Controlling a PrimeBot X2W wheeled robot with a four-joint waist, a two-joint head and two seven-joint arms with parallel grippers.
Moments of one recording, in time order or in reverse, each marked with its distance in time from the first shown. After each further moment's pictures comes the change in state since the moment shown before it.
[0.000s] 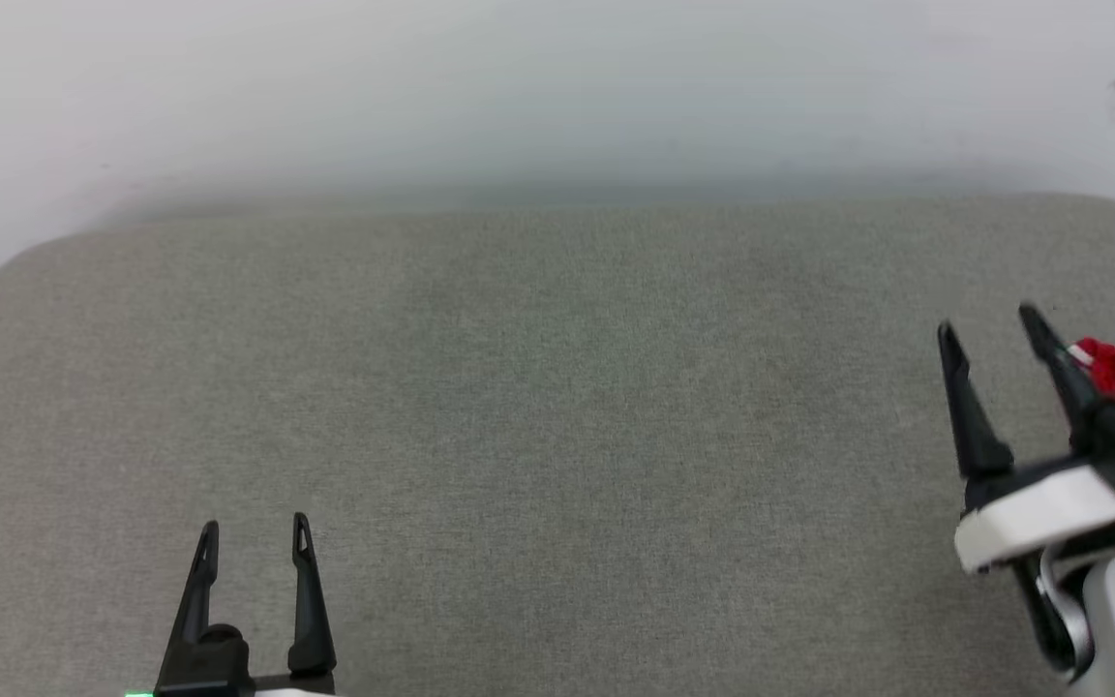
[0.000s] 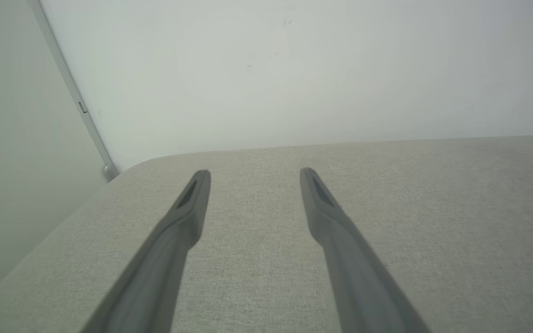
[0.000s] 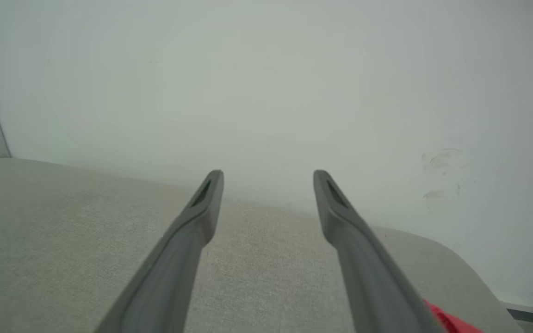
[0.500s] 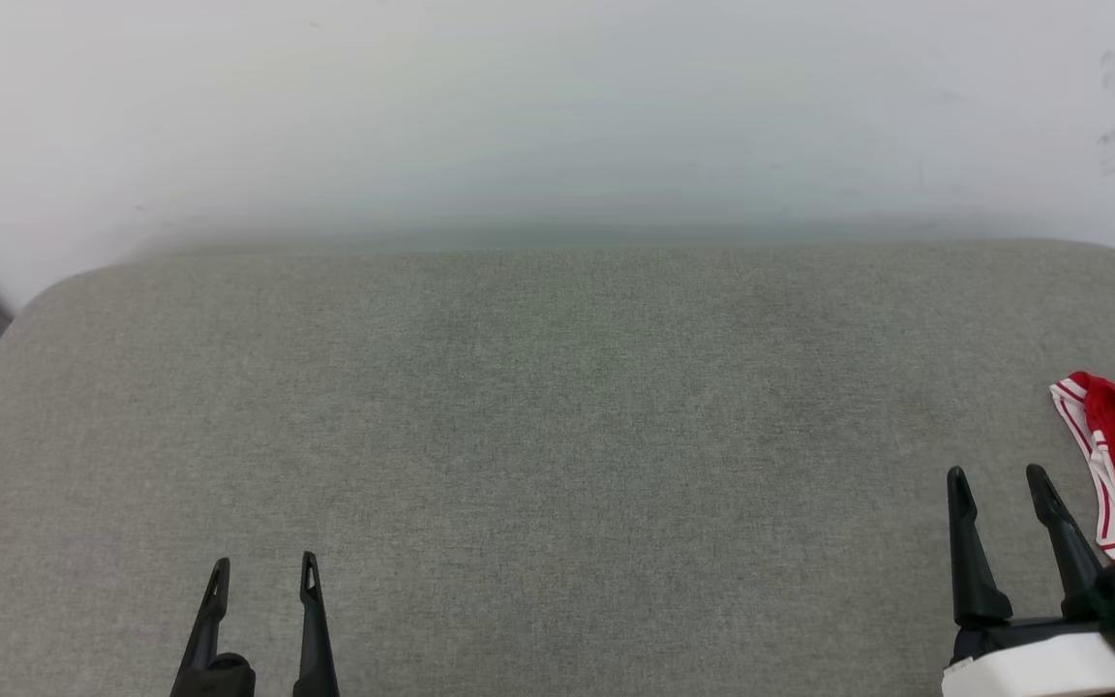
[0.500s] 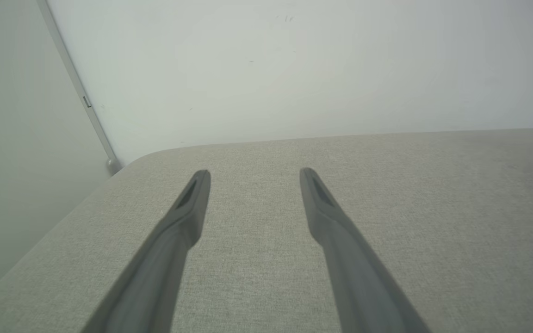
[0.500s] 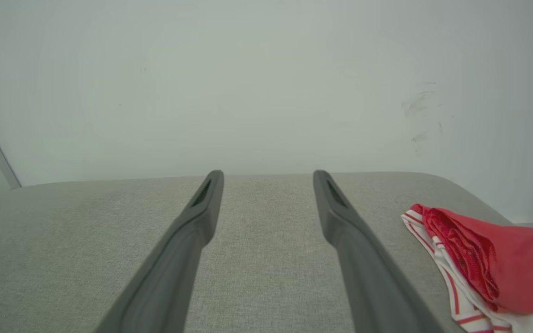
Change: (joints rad) left arm 0.051 0.001 0.007 0.029 0.000 -0.030 0.000; right arm 0.348 0.185 -0.128 -0.214 -0.008 0.000 0.000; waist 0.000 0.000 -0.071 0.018
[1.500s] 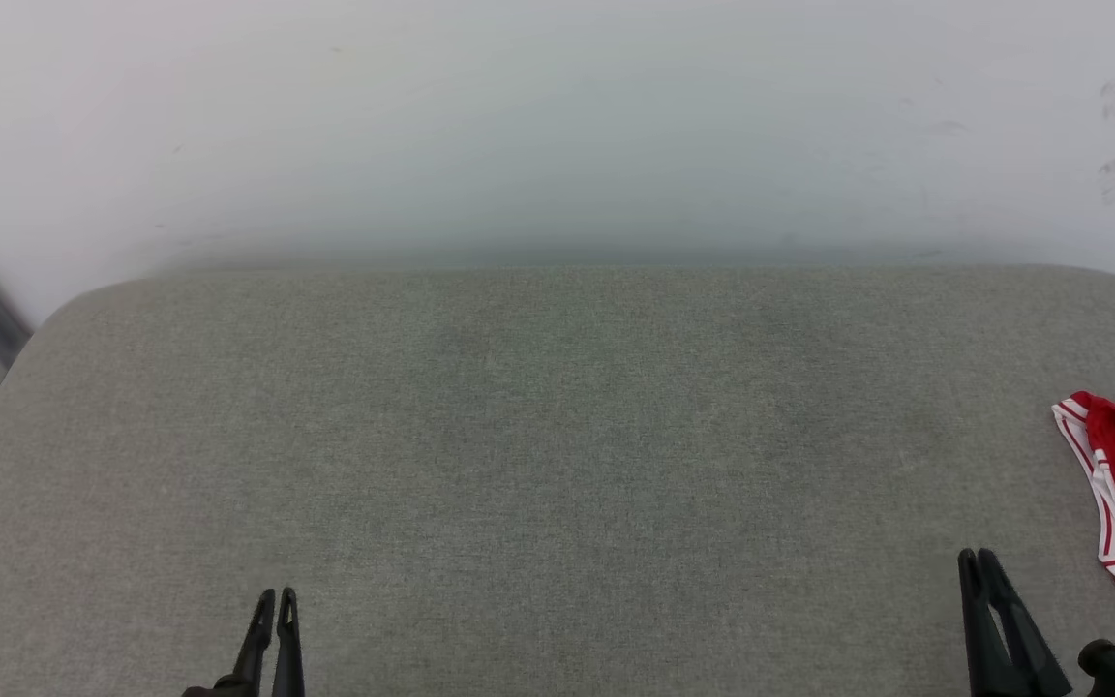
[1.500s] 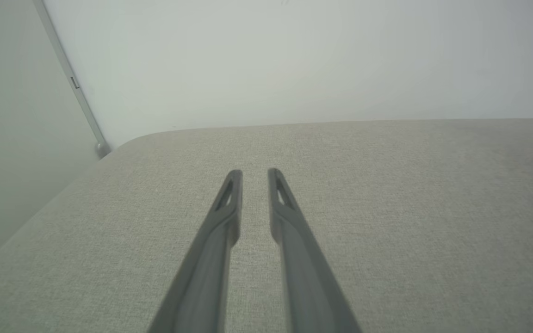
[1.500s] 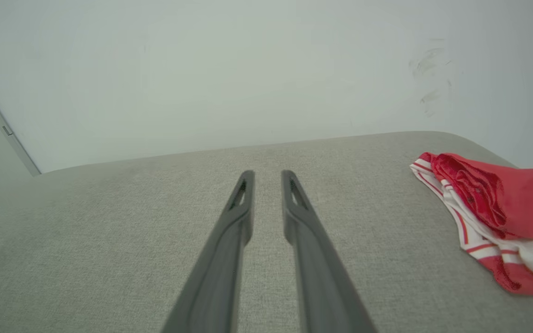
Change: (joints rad) left arm 0.023 -0.011 0.027 0.045 -0.019 -0.083 0.001; right arm 0.136 0.022 0.011 -0.023 0.052 0.000 0.001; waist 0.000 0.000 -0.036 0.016
